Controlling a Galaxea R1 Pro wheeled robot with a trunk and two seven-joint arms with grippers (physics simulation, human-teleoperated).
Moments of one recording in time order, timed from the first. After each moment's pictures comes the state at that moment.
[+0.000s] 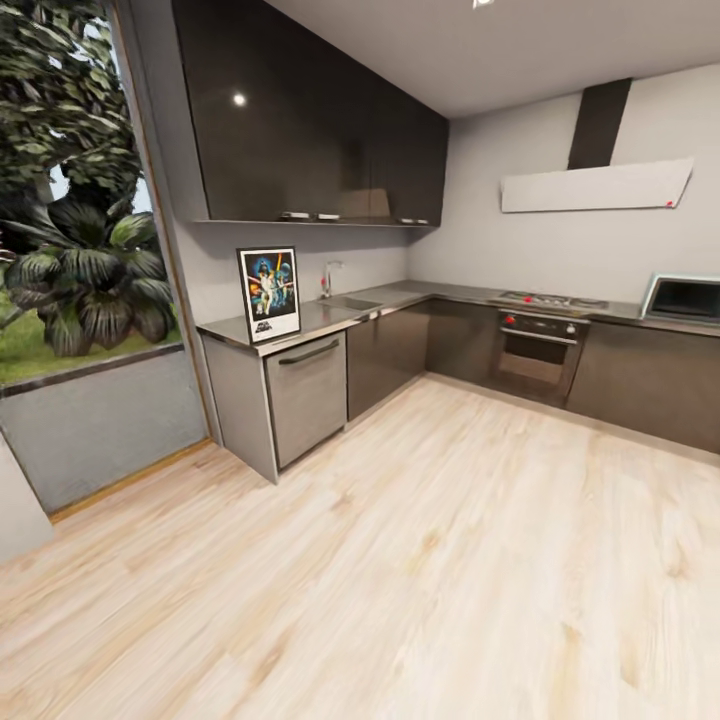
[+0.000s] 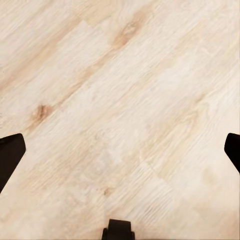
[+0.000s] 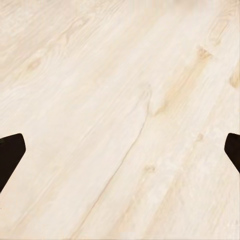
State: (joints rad) left arm 0.03 0.01 0.12 -0.69 0.00 0.01 0.00; right arm -0.11 -0.01 0.02 -0.42 0.09 -0.23 -0.21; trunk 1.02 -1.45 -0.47
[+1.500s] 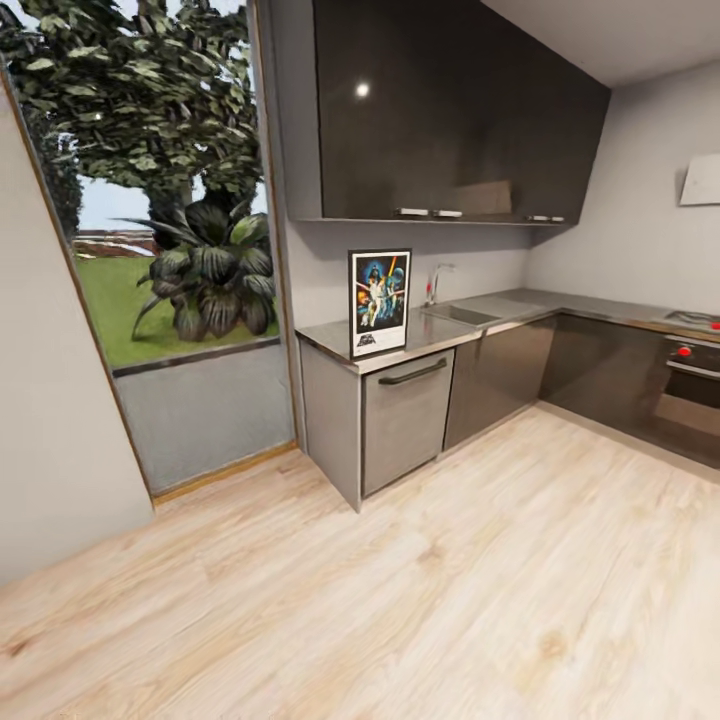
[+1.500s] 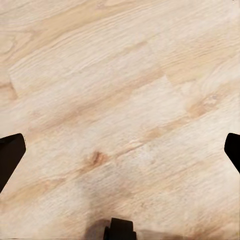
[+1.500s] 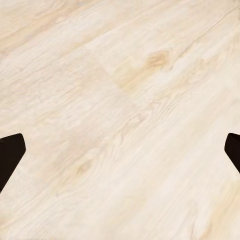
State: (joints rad) left arm 0.03 0.00 0.17 -0.69 0.00 0.00 0.00; right arm -0.11 -0.01 0.02 -0.42 0.09 -0.23 -0.33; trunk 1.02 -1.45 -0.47
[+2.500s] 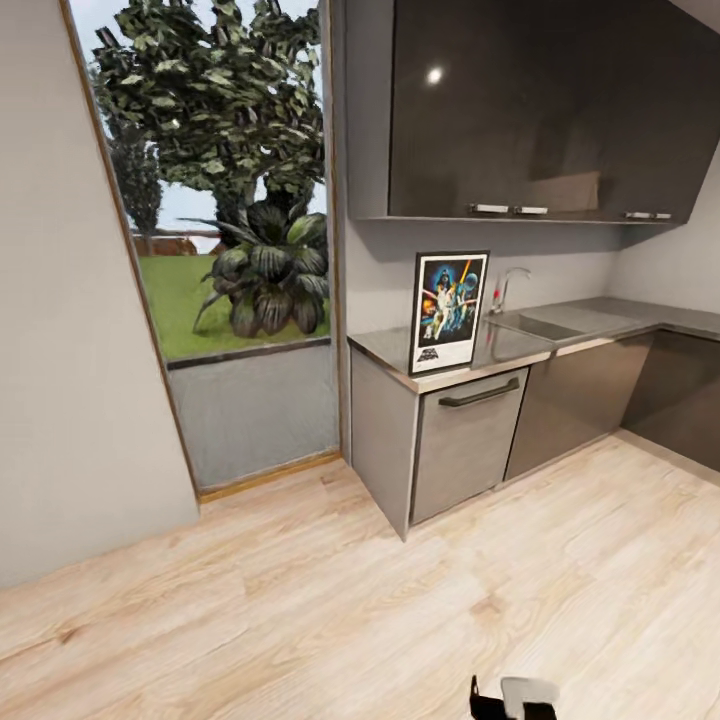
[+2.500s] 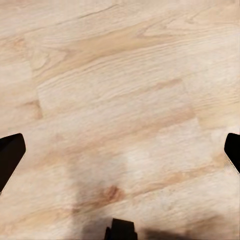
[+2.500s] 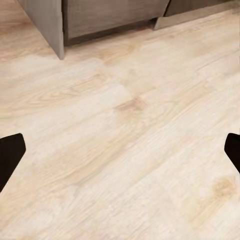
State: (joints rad) left arm 0.03 0.01 0.18 -0.69 0.00 0.00 -0.01; right arm -0.11 0.05 0.05 -0.68 0.09 -0.22 -0.33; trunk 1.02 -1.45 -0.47
